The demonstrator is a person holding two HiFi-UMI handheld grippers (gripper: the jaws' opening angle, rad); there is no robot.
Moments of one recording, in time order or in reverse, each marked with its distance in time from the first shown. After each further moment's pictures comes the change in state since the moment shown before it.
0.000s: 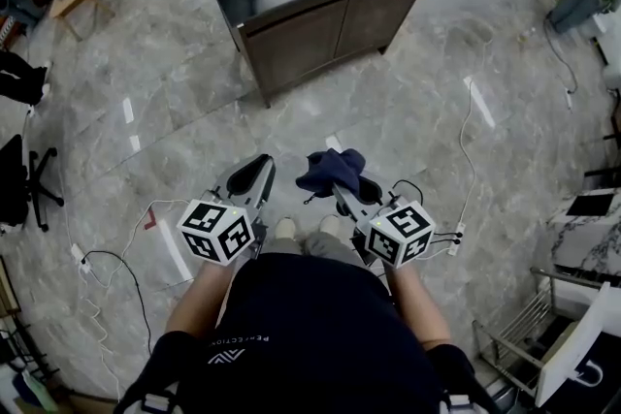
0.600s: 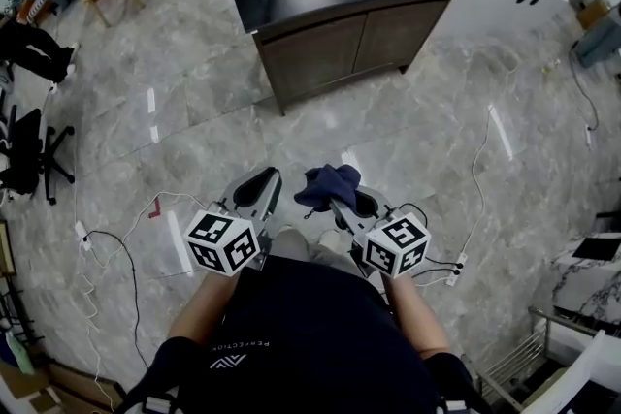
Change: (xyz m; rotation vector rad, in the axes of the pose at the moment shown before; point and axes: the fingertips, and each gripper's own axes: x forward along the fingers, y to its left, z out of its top) left arm 0.019 -0.030 -0.010 -0.016 -0.026 0.108; right arm -0.007 -0.026 -0.011 0.004 0.049 0.152
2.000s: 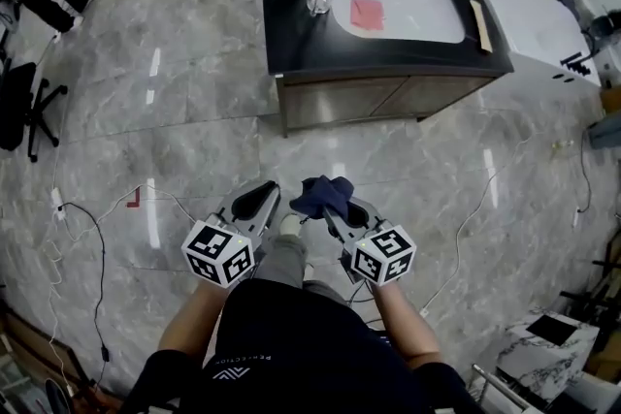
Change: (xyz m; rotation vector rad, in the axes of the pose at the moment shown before) left arm 0.110 0.125 0.058 -0.065 -0.049 0.090; right arm 0.159 -0.113 0.062 -0.046 0.186 0.092
